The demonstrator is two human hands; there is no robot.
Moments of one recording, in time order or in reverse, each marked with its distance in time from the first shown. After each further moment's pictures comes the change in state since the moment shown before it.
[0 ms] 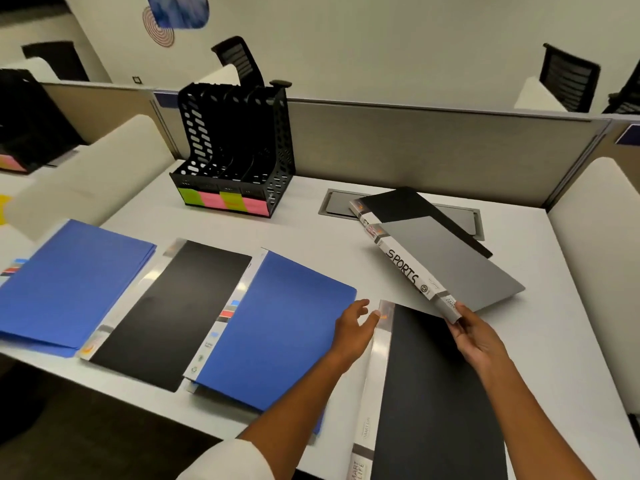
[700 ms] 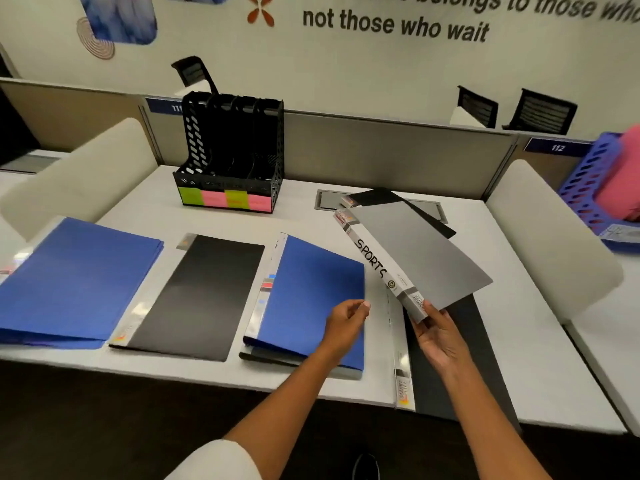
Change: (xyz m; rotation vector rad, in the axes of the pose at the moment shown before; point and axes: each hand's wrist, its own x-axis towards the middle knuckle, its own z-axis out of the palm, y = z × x) left_hand -0.113 -0.049 -0.123 -0.208 -0.237 0.147; right_hand -0.186 0.166 -0.001 0.083 -0.231 -0.212
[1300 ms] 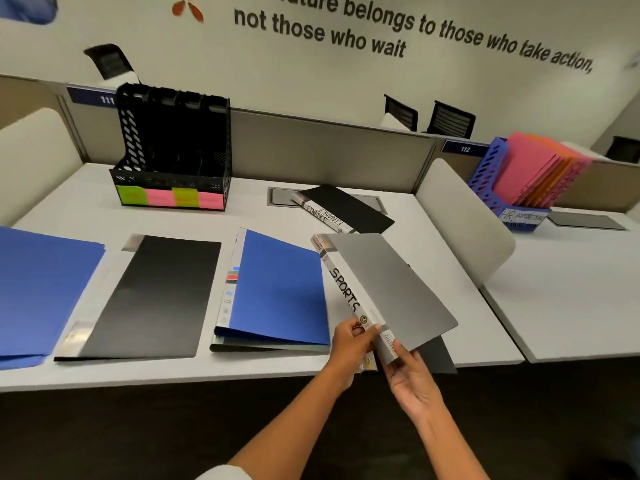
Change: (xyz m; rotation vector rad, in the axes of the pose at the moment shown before) left_hand -0.085 -0.016 0.053 -0.324 -0.257 -0.141; right_hand -0.139 0.048 -0.046 0.019 0.165 -0.072
